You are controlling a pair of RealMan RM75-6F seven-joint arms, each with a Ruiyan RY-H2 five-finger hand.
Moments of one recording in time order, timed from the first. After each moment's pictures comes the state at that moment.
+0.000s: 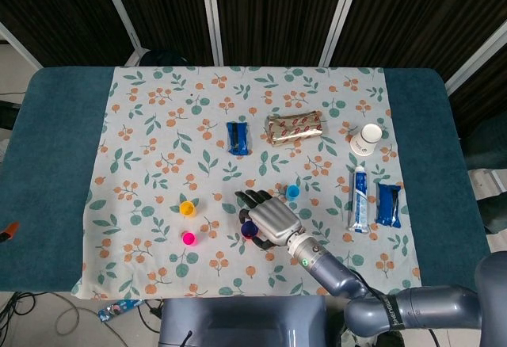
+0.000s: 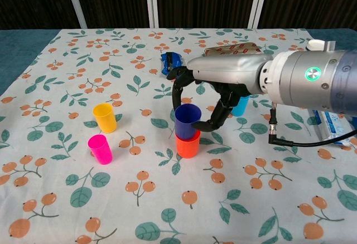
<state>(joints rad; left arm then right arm) -0.05 -1.09 -0.17 -1.67 1.28 1.53 0.05 0.95 -1.45 0.14 -1.89 -0.84 0.90 -0.54</state>
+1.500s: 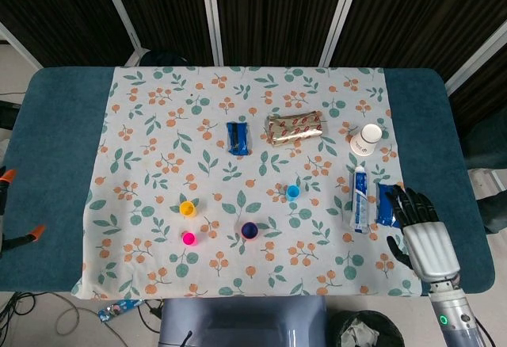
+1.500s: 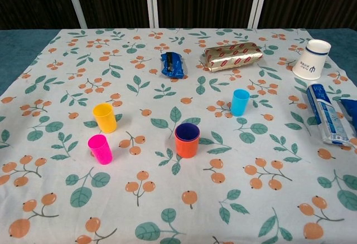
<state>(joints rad) -0.10 -1.11 -0.14 -1.70 1.35 1.46 0.07 0.32 -1.18 -0.21 -1.77 -1.46 1.67 -0.31</state>
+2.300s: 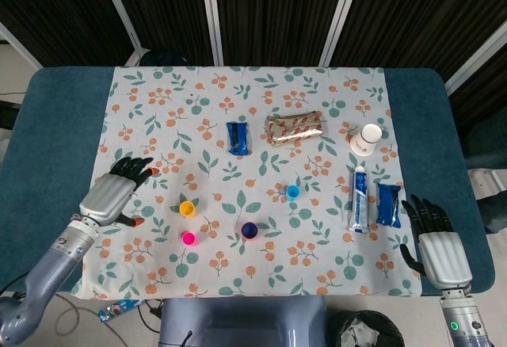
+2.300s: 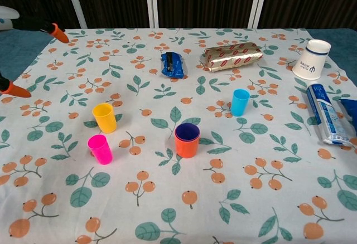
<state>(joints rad) -0.55 -1.10 -0.20 -1.89 1.16 0.88 0.37 0.22 -1.22 -0.15 -1.64 -1.45 1.61 -0.19</state>
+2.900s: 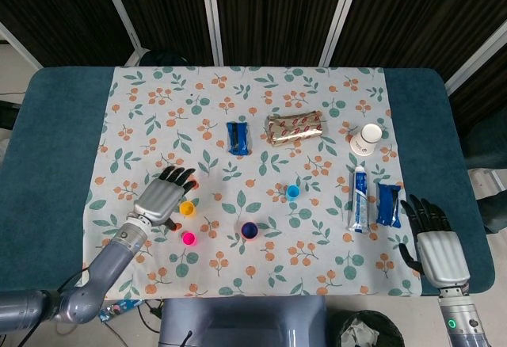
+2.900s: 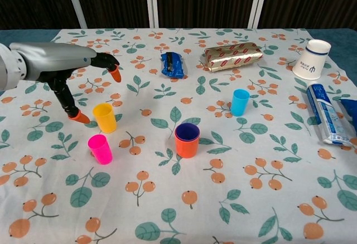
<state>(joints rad) -0.77 -1.37 -0.17 -1.84 0.76 0.93 0.74 0.20 -1.23 -0.10 -1.63 -1.45 1.57 -0.20</state>
